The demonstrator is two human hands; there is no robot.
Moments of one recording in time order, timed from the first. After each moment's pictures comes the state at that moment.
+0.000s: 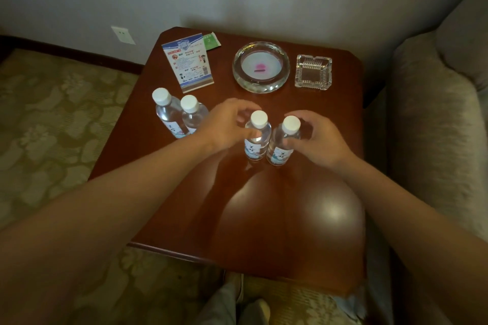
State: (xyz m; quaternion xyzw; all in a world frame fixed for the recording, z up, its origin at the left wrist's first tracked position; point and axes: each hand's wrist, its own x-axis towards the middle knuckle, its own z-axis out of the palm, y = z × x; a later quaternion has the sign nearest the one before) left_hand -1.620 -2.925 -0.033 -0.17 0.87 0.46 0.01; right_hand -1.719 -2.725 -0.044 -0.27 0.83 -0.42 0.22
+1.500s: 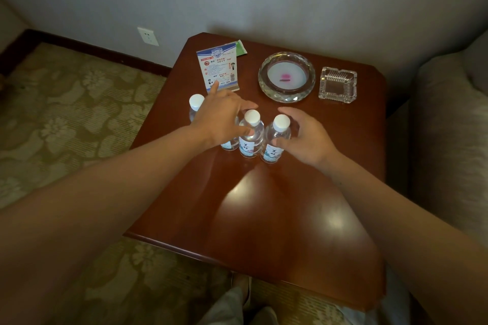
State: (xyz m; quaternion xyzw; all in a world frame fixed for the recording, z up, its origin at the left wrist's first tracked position) left_hand -1.601 -2.992 -0.007 -0.13 0.97 0.19 0.01; right_hand -1.697 -2.803 -0.041 -0.27 0.84 -0.40 0.25
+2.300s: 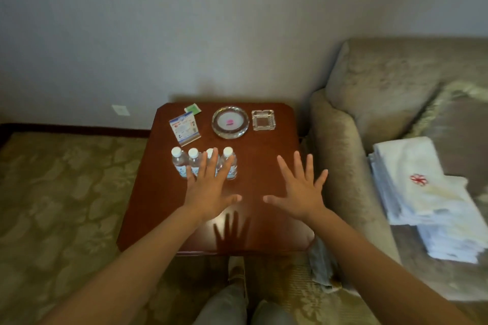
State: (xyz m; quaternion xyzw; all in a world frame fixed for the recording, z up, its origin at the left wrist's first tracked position) left_hand -1.480 -2.853 0.142 -0.11 0.98 0.13 0.12; right_hand -1.563 -2.638 0.140 -0.19 0.96 -0.07 0.18
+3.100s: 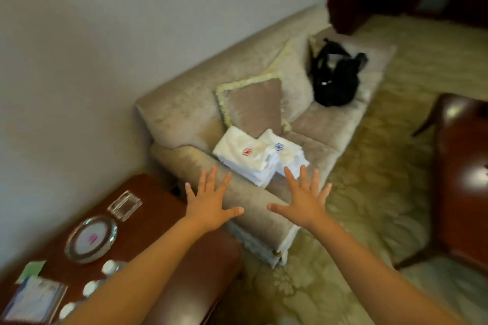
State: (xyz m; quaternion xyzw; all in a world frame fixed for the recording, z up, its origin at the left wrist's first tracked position) left_hand -1.563 -2.638 0.226 0.35 0.92 0.01 0.17; right_hand -1.426 -2.435 0.213 0.30 0.93 -0.20 0.07
